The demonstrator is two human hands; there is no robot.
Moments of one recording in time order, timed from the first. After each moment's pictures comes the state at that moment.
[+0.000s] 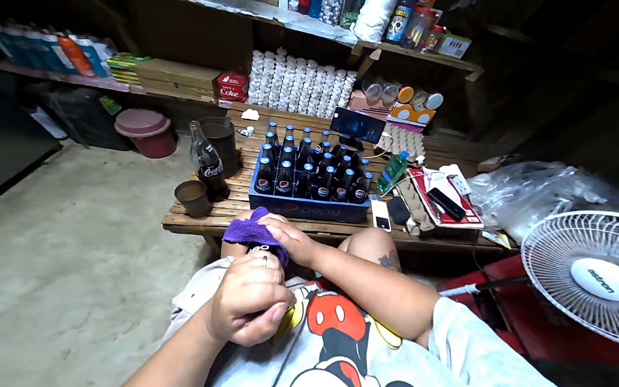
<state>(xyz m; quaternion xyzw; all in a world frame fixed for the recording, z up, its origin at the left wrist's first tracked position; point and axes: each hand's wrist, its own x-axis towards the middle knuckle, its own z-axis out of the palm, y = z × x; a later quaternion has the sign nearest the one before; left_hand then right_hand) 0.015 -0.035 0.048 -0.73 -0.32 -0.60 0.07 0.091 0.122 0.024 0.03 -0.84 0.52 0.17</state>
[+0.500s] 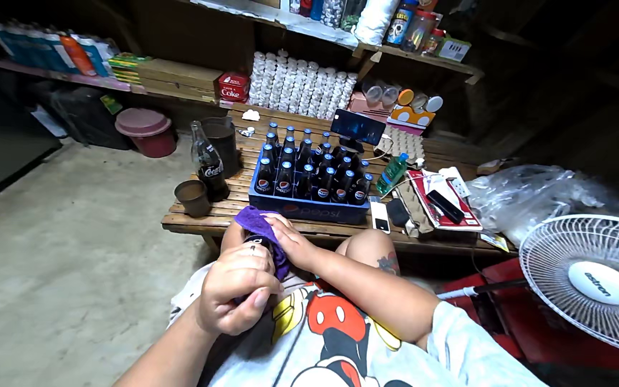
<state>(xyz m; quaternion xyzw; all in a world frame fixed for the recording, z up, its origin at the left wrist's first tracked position) 0.004 -0.036 0.052 -0.70 -0.32 -0.64 0.05 0.097 0.121 0.019 -0.05 -0.85 0.51 0.12</state>
